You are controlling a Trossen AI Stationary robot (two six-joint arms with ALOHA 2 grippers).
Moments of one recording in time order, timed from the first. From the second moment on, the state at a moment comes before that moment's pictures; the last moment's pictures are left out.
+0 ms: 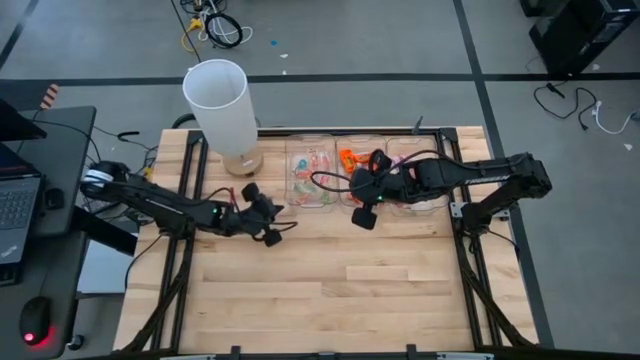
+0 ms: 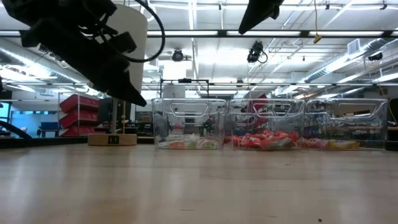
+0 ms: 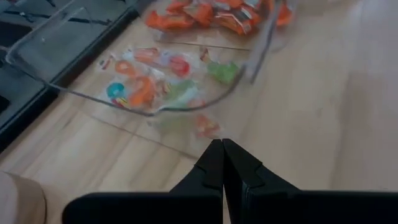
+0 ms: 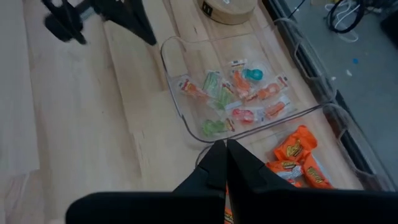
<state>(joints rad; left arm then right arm) -0.19 1.27 0.50 0.06 -0.65 -0.27 0.09 1.49 1.48 -0.93 0.39 0.26</state>
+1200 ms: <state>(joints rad) -0.45 0.92 0.50 0.08 -0.51 -0.14 0.00 1.49 1.02 -0.44 0.23 0.29</state>
